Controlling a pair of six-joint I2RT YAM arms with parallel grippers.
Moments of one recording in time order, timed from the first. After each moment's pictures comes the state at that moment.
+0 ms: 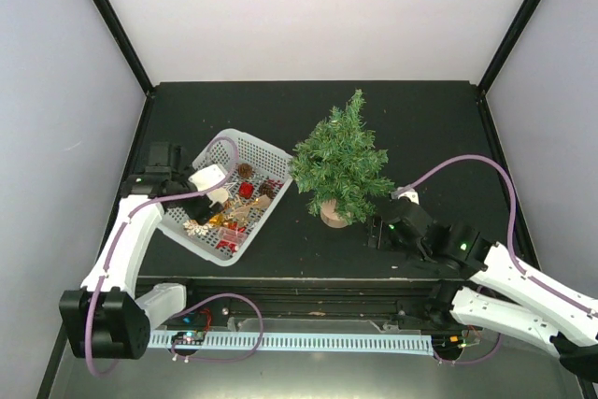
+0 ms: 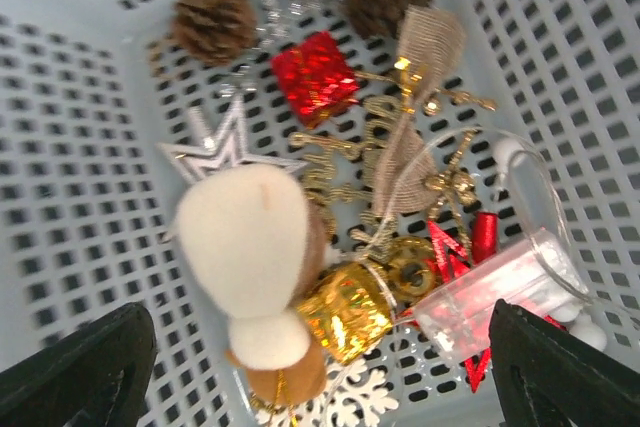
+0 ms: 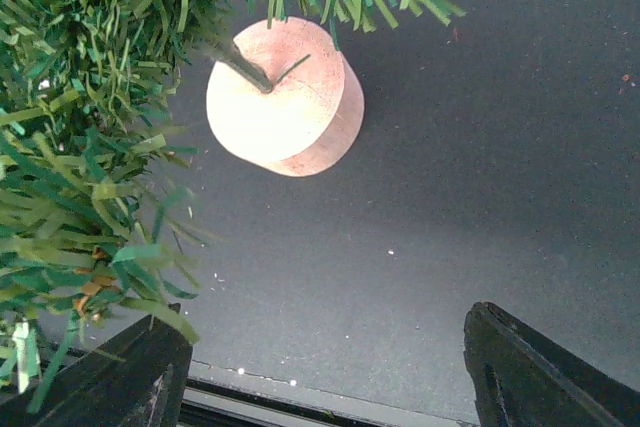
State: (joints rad) left arm 0.03 1.06 0.90 -0.91 0.32 0.80; right arm 0.97 0.77 0.78 -0.94 0.26 0.89
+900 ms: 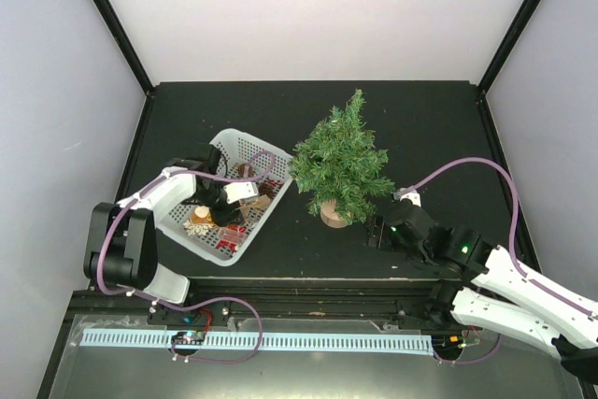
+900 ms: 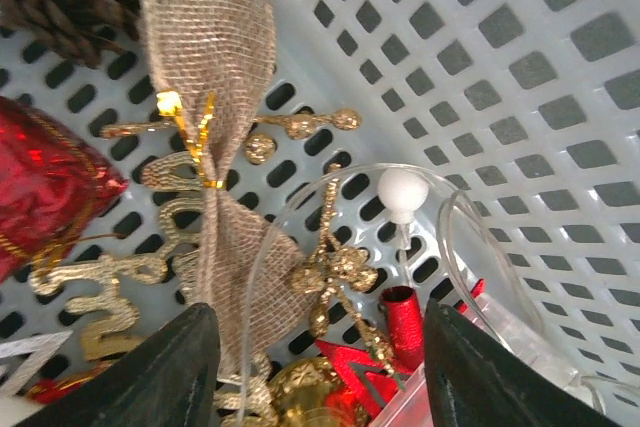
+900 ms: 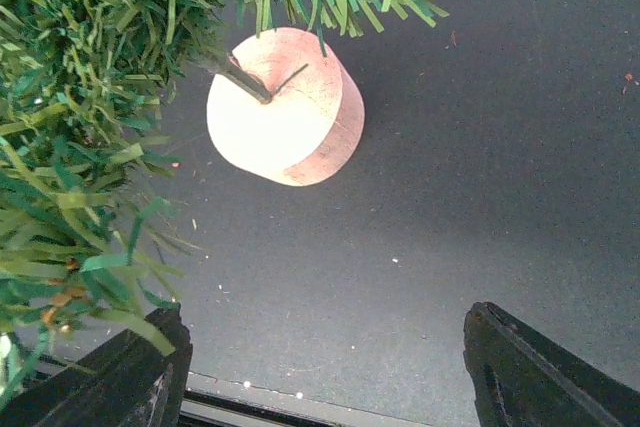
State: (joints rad) left arm -0.16 1.47 0.87 -0.82 0.39 0.98; right arm 0.97 0.73 0.75 -0.90 0.29 0.92
